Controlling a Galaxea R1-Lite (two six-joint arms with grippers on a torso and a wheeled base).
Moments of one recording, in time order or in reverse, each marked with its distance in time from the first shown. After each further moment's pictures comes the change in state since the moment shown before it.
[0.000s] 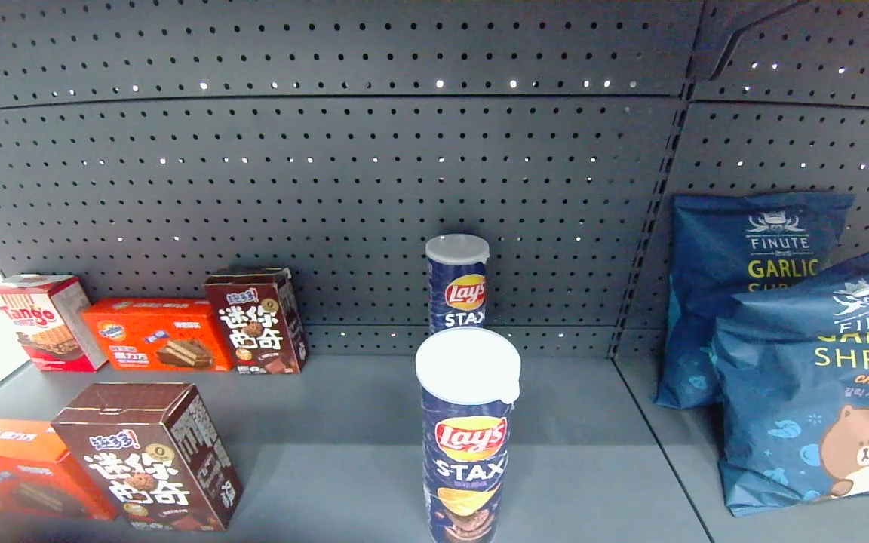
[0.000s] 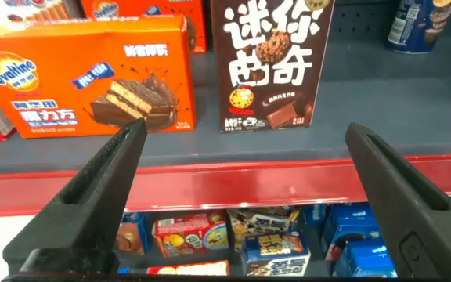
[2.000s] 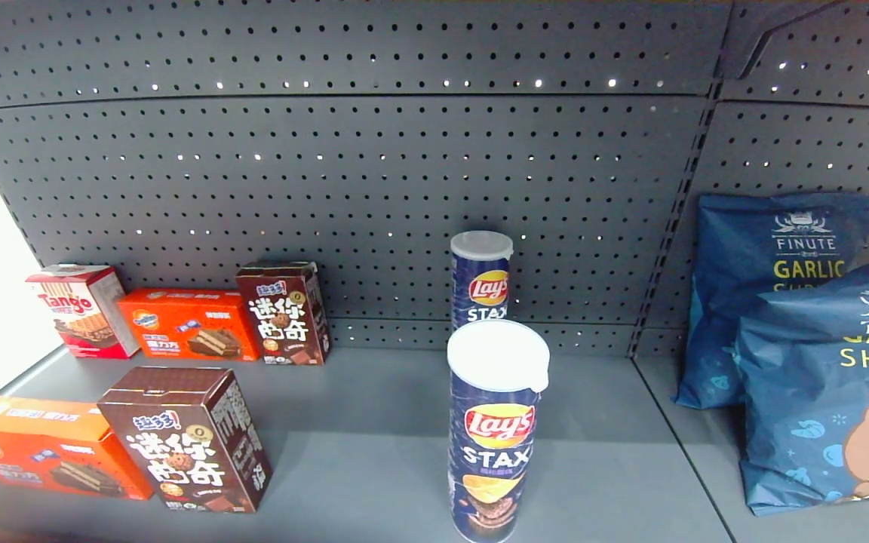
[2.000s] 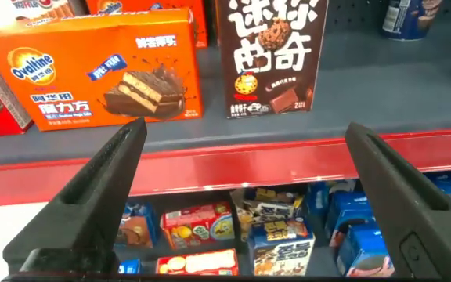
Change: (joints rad) left arm 0.001 0.000 0.000 0.002 -0.055 0.028; right arm -0.136 0.082 0.000 0.002 0.016 -0.008
